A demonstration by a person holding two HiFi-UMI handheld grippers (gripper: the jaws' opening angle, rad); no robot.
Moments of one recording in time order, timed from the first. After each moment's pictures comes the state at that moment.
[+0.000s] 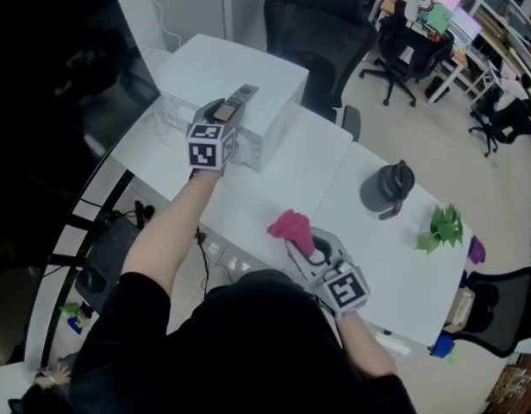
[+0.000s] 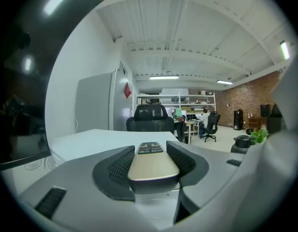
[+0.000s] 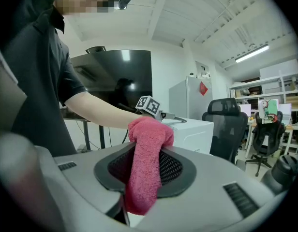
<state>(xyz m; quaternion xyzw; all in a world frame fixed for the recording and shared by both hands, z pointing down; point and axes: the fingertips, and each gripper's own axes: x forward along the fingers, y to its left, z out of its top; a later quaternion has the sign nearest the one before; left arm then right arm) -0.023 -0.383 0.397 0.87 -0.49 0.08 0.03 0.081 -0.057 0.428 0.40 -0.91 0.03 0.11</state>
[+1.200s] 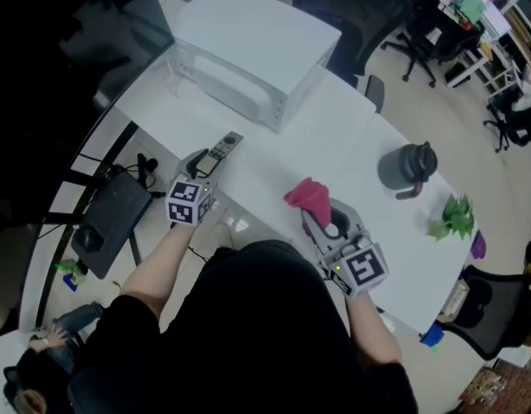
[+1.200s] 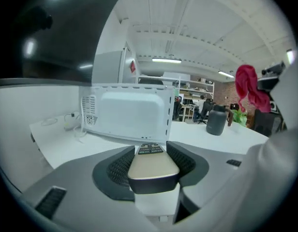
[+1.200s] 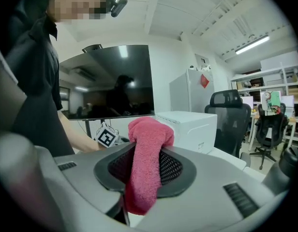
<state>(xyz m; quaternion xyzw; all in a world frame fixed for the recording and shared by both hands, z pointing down) -0.120 -0.205 0.574 0.86 -0.48 0.15 0.13 0.076 -0.063 0.435 0.39 -0.91 0.07 0.12</state>
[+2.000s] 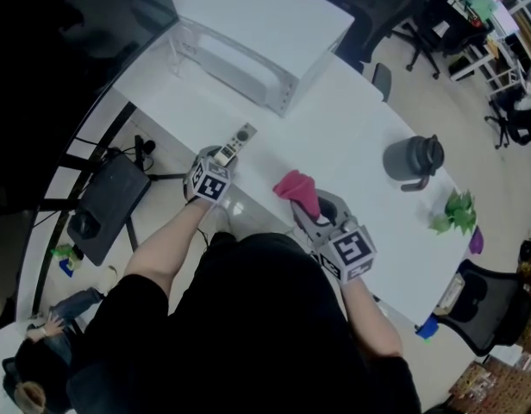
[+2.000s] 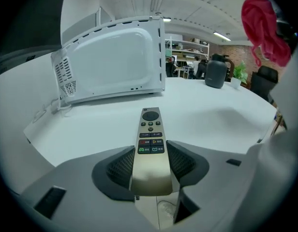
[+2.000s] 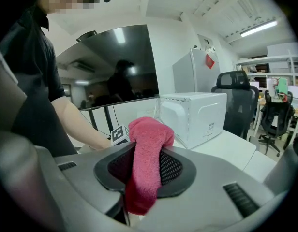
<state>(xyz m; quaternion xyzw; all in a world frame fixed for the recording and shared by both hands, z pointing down) -0.108 -0.199 0.714 0.81 -0.42 0.38 0.14 0.048 -0.062 0.491 0.35 -0.90 0.14 0.20</state>
